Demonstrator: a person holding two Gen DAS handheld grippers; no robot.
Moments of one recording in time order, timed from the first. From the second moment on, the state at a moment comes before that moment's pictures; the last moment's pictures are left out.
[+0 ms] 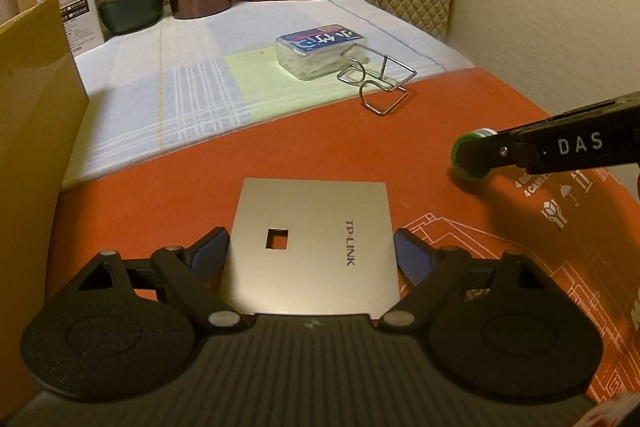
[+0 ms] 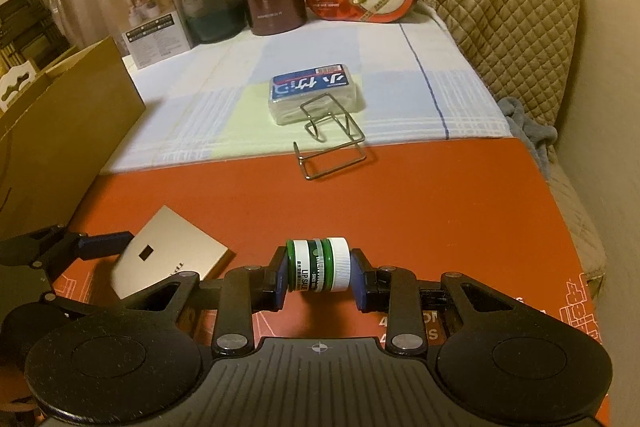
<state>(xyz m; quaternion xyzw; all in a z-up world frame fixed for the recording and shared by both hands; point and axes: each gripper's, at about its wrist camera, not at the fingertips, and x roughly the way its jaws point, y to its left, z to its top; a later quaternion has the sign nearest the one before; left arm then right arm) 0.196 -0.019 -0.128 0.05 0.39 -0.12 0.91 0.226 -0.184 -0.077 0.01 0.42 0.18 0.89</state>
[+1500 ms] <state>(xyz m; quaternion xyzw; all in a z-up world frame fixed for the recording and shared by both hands) 0.022 0.057 0.036 -0.04 0.32 -0.05 0.94 0.065 -0.117 0.044 -0.02 0.34 0.20 0.92</state>
